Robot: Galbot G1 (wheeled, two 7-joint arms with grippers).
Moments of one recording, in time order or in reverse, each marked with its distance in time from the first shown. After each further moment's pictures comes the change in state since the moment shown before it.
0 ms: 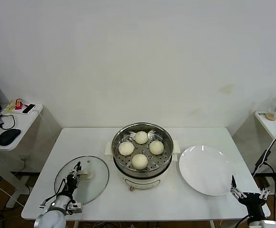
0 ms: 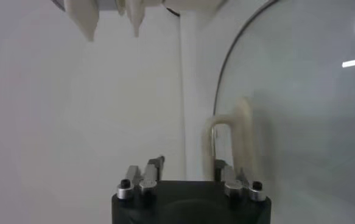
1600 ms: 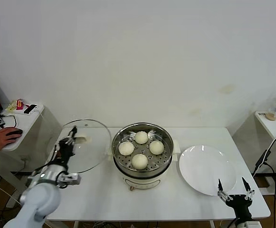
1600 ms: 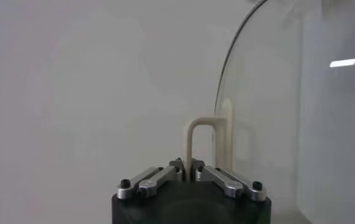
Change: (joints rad) left arm -0.085 0.214 0.080 -0.482 -0.217 0.270 0.232; right arm -0.012 0.021 -0.076 -0.005 -0.125 0.011 -0.011
